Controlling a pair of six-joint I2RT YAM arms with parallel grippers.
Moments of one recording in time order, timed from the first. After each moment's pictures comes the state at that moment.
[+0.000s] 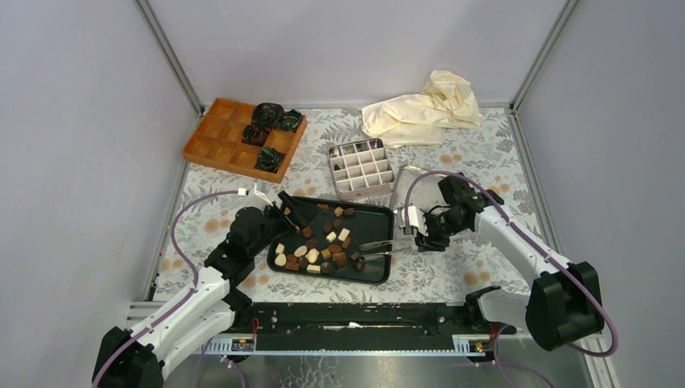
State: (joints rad) left arm -0.50 0.73 0.32 0.12 0.11 -1.01; right arm 0.33 1.20 0.79 -0.91 -0.65 -1.26
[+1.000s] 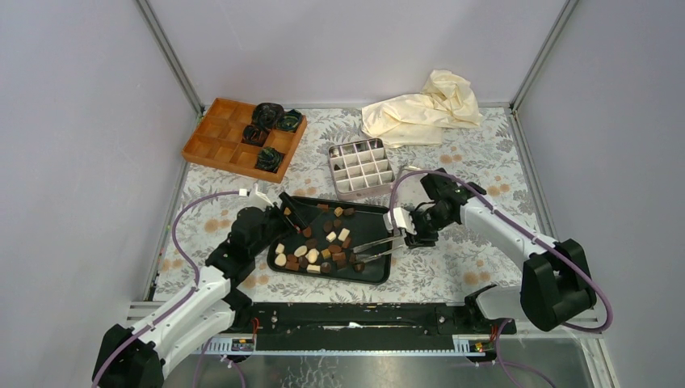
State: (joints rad) left arm -0.50 0.74 0.31 0.12 0.11 -1.01; right arm 0.44 1.33 0.86 -0.88 -0.61 -1.33
